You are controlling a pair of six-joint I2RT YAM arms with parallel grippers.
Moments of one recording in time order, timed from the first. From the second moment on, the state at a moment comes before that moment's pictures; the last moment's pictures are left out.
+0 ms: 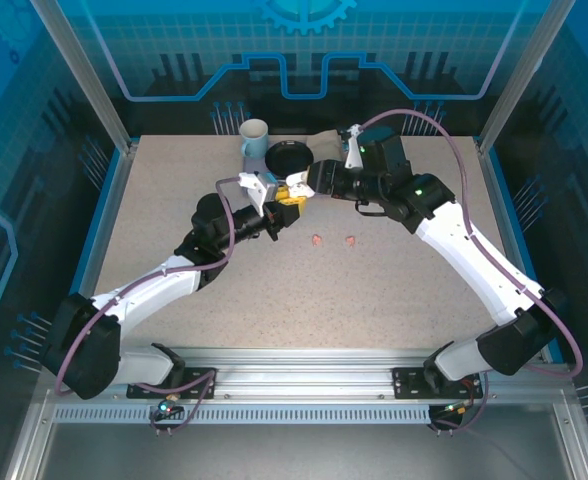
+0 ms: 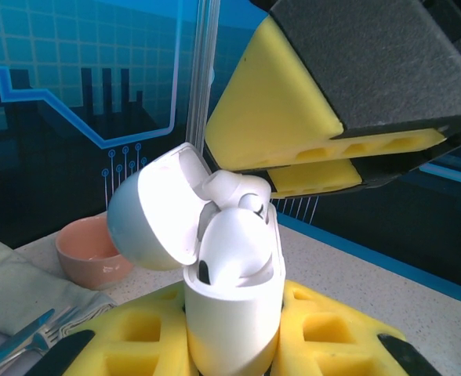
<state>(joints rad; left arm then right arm) -0.51 1.32 0.79 0.59 0.45 -0.17 0.58 1.45 1.55 -0.65 -0.17 0.64</state>
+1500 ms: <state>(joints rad) -0.51 1.33 0.80 0.58 0.45 -0.17 0.60 1.47 1.55 -0.62 -0.19 0.63</state>
